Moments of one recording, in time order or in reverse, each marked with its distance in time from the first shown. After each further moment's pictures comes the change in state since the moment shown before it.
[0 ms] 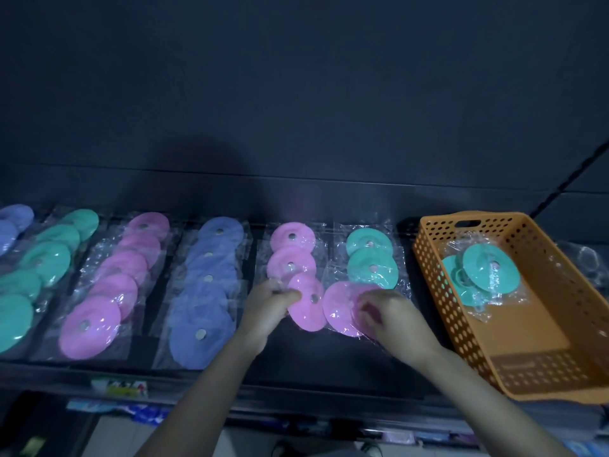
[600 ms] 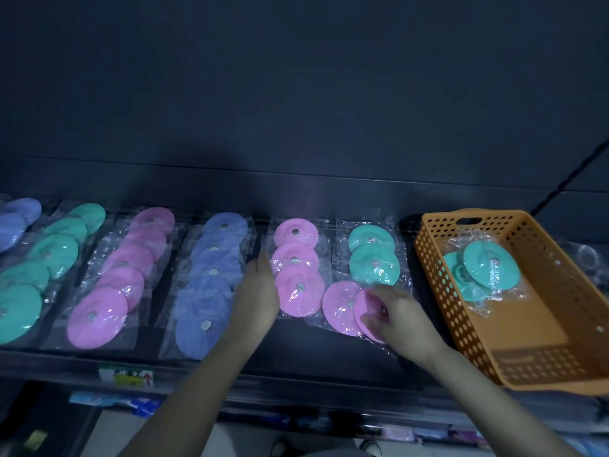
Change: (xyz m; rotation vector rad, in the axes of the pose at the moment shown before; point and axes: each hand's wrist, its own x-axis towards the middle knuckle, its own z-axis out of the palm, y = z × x) left_hand 0.012 -0.009 -0.016 0.835 0.305 0.436; right_hand -0.010 0.009 0.004 0.026 -0.022 0.135
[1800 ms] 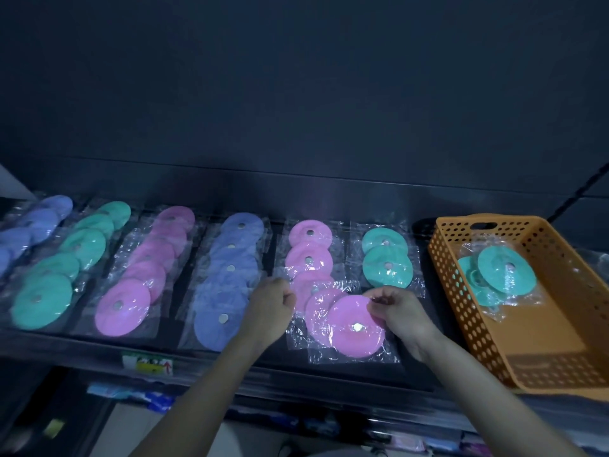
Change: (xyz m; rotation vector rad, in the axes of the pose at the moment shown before) left_hand -0.026 -0.003 -0.015 -0.122 -0.125 0.014; right_hand 0.005 -0.040 0.002 0.849 -0.039 0.424
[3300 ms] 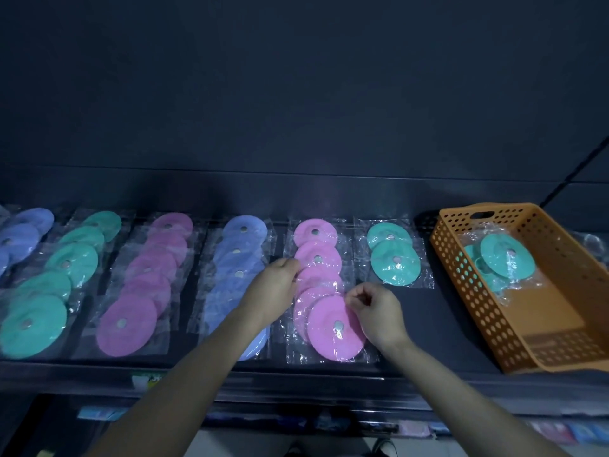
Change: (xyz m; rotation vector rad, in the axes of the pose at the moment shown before) left_hand 0.044 -0.034 -0.021 0.141 -0.158 0.324; right_hand -0.001 0.008 0.069 -0.358 0.251 -0.229
